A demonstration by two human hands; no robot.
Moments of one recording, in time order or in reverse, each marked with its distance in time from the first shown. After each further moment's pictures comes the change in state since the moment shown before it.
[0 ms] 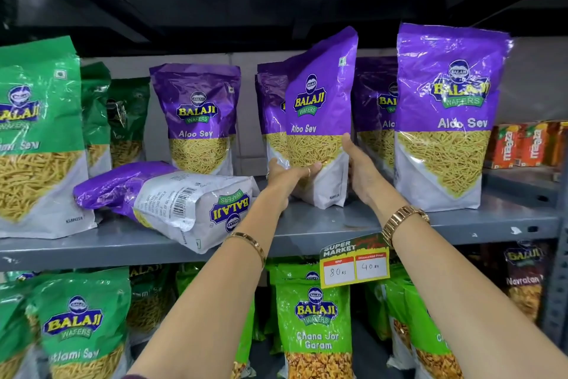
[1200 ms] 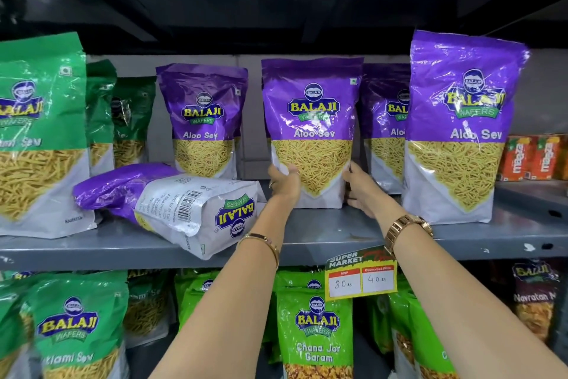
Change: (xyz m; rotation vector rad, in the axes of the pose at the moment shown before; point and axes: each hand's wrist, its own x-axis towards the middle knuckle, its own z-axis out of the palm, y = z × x) left_hand 0.005 -0.002 0.002 0.214 0.175 -0.027; right_hand 0.010 0.017 0.002 -0.322 0.078 0.208
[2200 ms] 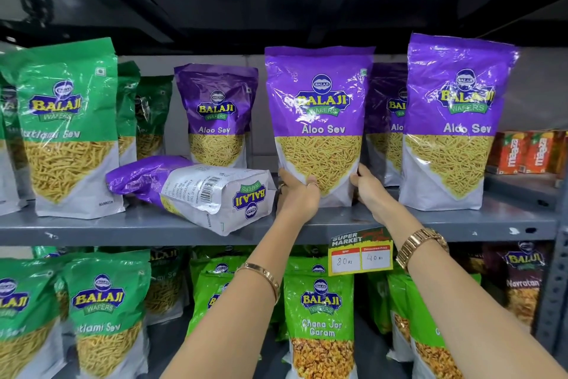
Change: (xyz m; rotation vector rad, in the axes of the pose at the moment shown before) left_hand -0.063 -0.015 -0.017 0.439 -0.044 0.109; right_hand -0.053 0.000 -0.004 -0.135 0.024 -0.066
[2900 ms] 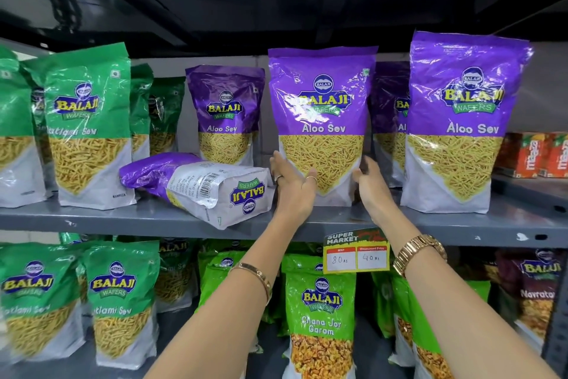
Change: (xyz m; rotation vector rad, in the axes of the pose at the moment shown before) left_hand -0.021 0.009 -0.006 -0.291 0.136 0.227; right_hand -0.004 0.004 -0.003 0.003 0.100 -0.106
